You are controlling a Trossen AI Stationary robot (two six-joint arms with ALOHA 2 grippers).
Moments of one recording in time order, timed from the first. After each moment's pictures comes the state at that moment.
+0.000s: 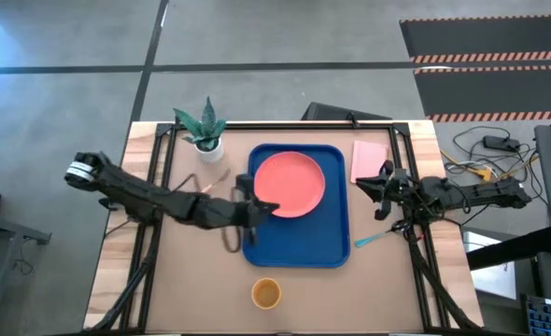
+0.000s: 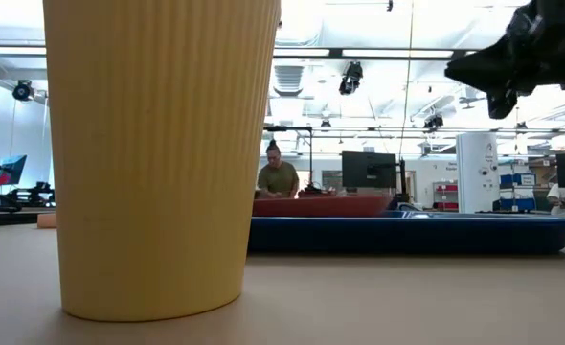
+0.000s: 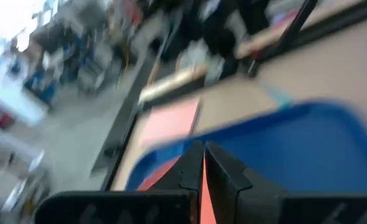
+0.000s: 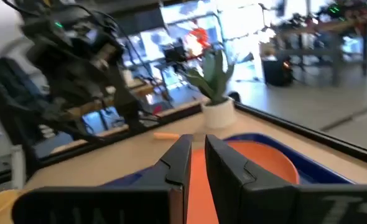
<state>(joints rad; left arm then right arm) -0.29 1.37 0.87 0.28 -0.53 0.40 0.10 0.24 0.11 0.16 0.37 0.24</state>
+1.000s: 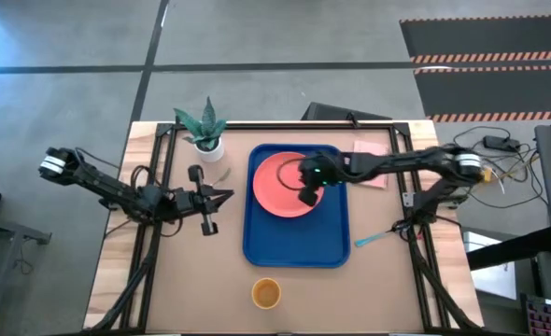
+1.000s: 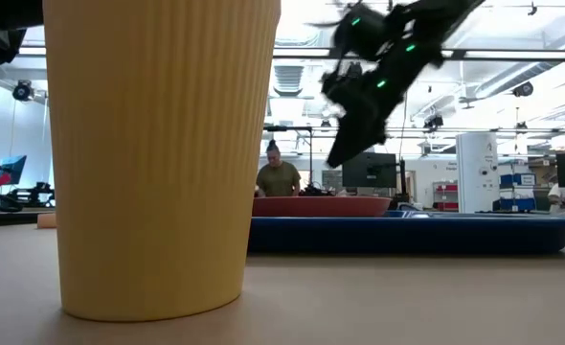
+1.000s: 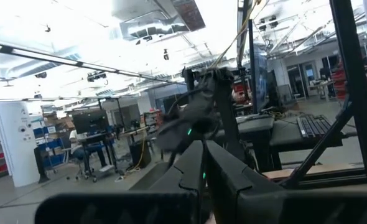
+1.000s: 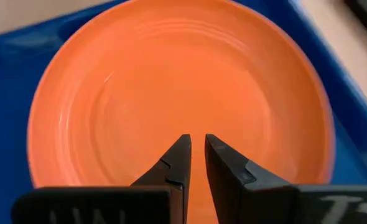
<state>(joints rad) -0.32 0.97 0.29 1.10 -0.49 0.40 -0.20 1.63 1.03 -0.28 0.08 0.13</state>
